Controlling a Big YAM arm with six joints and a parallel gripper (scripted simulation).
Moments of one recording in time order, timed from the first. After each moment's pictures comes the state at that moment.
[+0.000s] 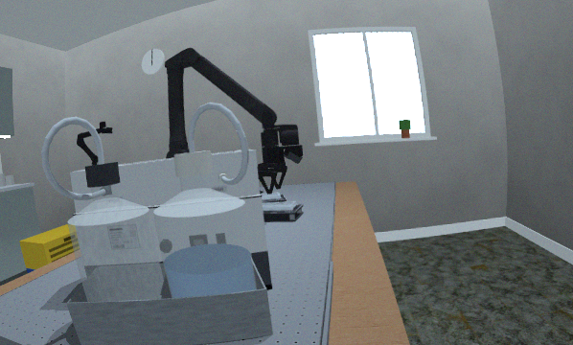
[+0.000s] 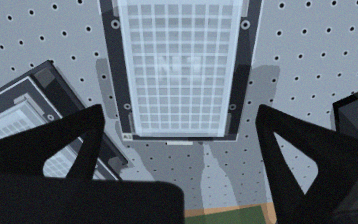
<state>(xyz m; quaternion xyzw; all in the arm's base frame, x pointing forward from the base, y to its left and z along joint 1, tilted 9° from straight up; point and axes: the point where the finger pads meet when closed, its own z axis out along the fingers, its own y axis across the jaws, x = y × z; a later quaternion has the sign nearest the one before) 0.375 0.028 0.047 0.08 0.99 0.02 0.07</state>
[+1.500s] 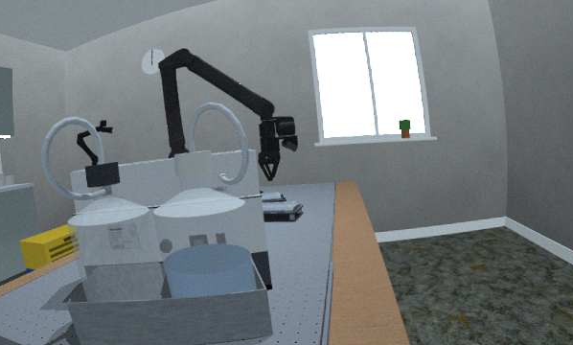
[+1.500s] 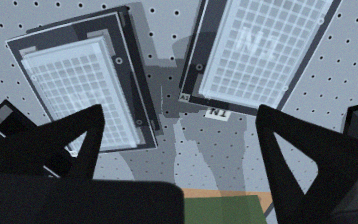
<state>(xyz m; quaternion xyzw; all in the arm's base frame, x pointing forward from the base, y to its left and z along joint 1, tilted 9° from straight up) 0.353 0.101 0.080 -0.03 1.00 0.01 0.08</state>
